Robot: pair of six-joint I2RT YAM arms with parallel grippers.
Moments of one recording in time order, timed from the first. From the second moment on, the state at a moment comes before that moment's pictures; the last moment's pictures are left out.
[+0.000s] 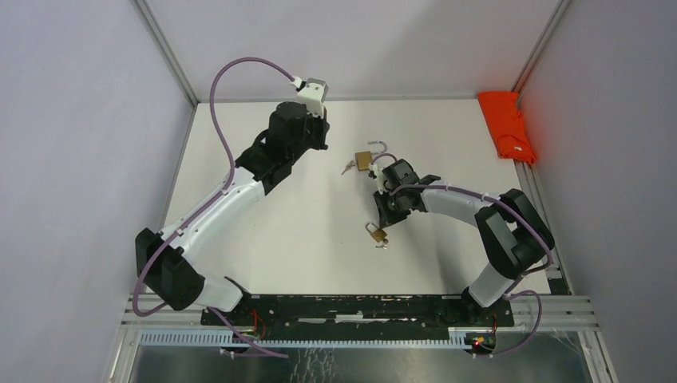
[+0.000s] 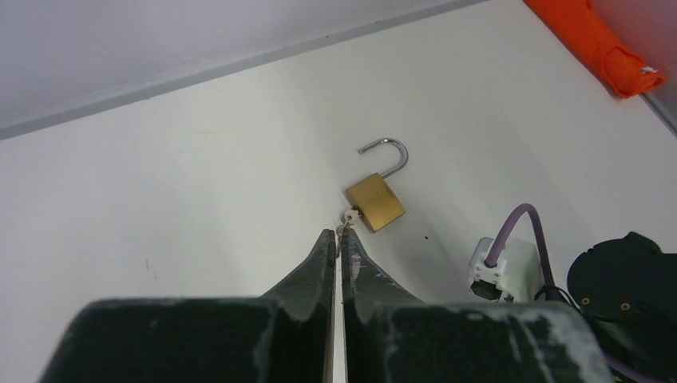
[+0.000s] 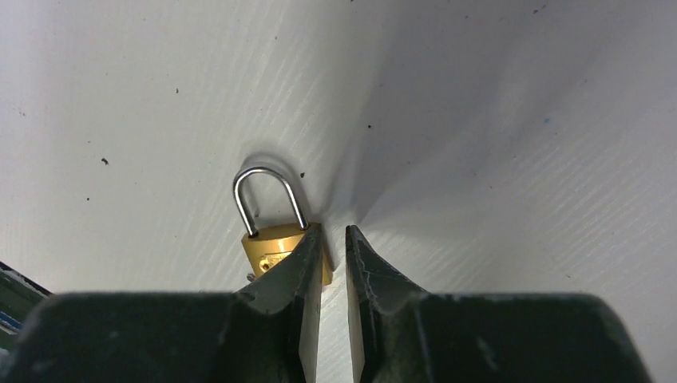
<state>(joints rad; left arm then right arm) -0.61 1.43 1.33 -0.21 -0.18 -0.12 0.58 1.66 0.93 -0.40 -0.21 0.15</state>
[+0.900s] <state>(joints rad) -0.61 1.40 1.31 -0.21 -0.21 -0.12 0.70 1.68 1.05 -0.47 -0.13 0.03</state>
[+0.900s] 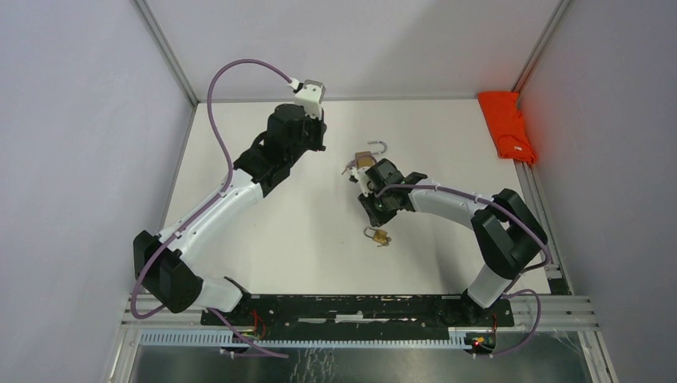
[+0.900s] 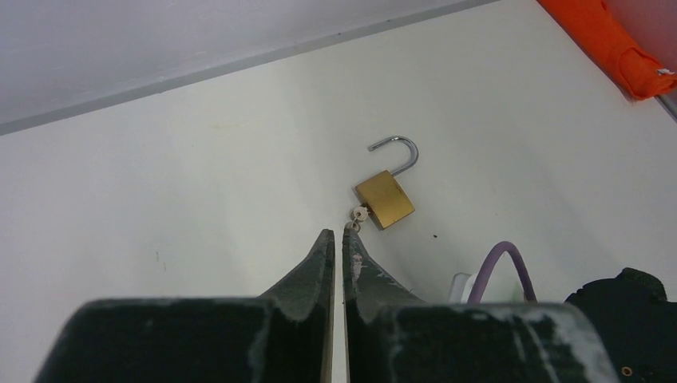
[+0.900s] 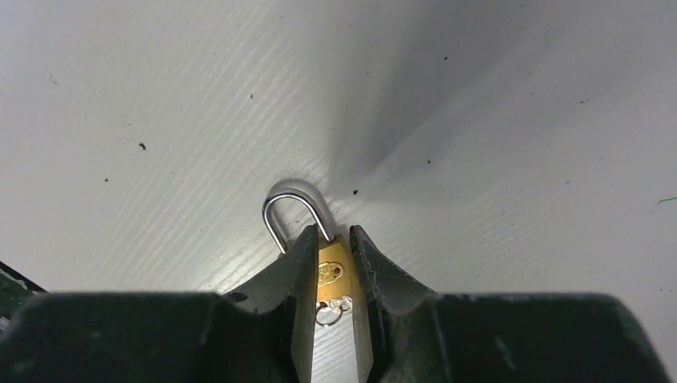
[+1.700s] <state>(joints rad) -0.61 1.39 1.31 -0.21 -0.23 -0.12 0.75 1.76 1.05 -0.47 -0.11 -0.06</state>
